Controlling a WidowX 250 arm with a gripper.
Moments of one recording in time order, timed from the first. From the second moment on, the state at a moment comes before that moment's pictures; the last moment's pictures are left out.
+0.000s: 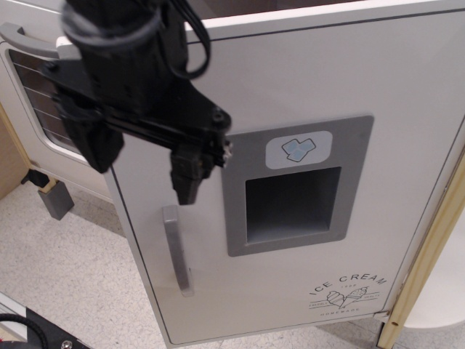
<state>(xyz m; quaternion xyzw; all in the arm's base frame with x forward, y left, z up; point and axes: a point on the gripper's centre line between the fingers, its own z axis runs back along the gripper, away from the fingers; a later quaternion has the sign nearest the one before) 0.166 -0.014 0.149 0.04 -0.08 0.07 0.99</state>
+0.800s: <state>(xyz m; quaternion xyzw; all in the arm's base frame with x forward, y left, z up) 0.238 0.017 0.103 0.02 -0.16 0.15 0.98</state>
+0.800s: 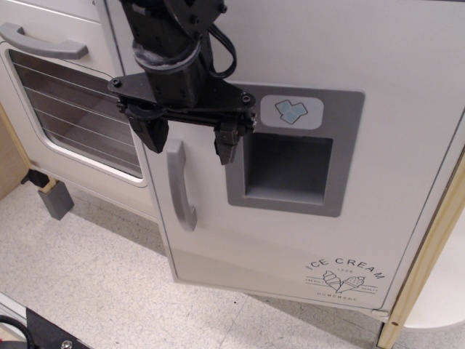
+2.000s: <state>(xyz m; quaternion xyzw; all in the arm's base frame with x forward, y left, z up) 0.309 0.038 0.125 -0.02 -0.23 0.21 0.95</state>
